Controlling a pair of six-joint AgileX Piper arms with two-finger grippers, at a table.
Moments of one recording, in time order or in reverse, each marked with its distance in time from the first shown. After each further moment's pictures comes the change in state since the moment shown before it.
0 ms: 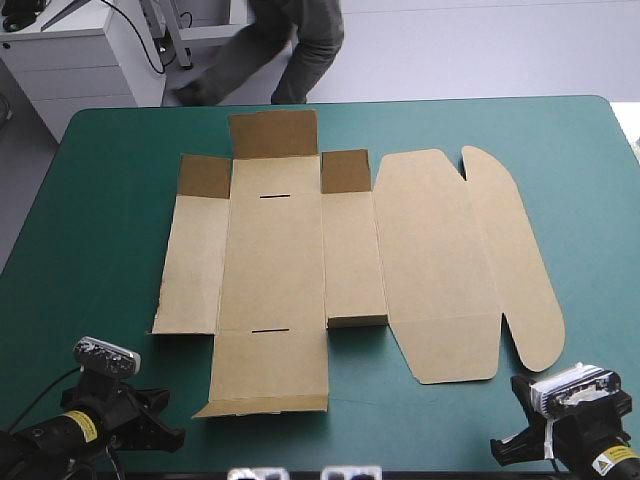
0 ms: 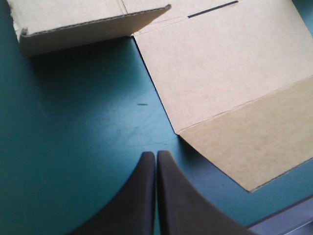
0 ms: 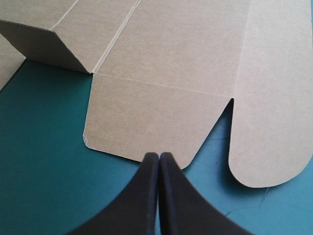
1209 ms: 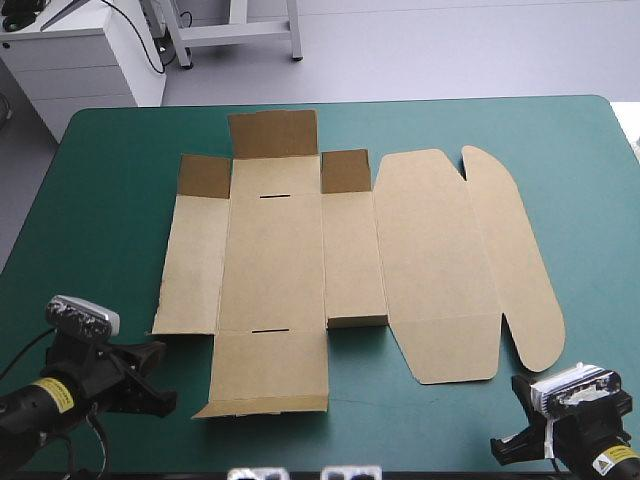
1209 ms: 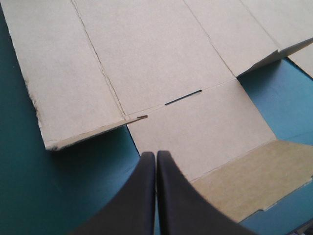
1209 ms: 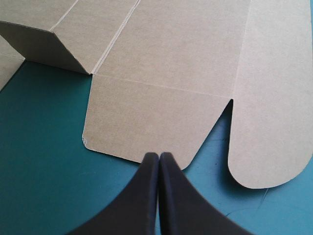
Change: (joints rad) left arm 0.000 0.089 -0.256 -0.014 -0.014 0.034; right arm 0.000 0.000 0.001 0.000 -0.003 0.000
